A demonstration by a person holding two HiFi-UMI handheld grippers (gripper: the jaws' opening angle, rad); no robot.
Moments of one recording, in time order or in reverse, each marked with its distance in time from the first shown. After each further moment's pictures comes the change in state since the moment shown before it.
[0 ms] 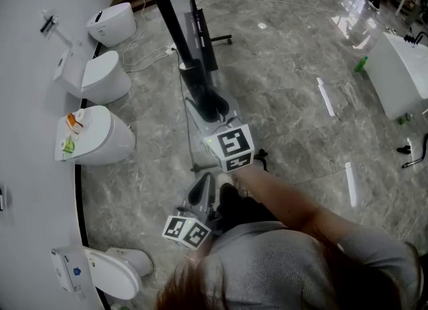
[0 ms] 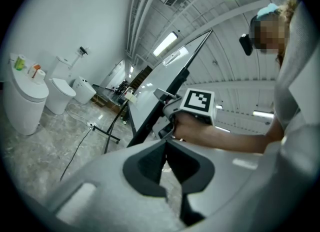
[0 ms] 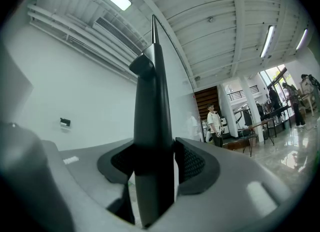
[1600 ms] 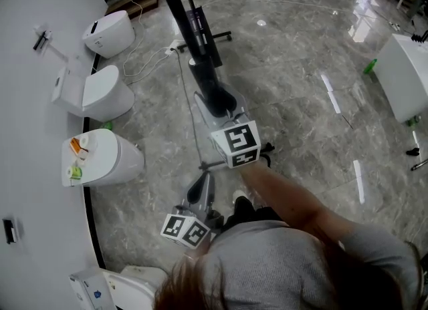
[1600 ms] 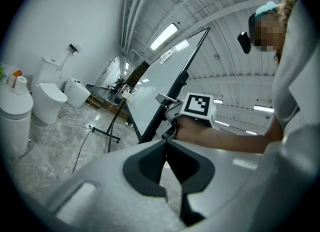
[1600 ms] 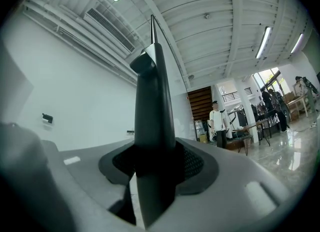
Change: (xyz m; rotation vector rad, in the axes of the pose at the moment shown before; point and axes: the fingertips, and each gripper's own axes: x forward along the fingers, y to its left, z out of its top) left arm 0.101 0.100 0.077 0.055 0.062 -0.028; right arm 0.138 -0.079 -0.017 0.009 -0.007 -0.090
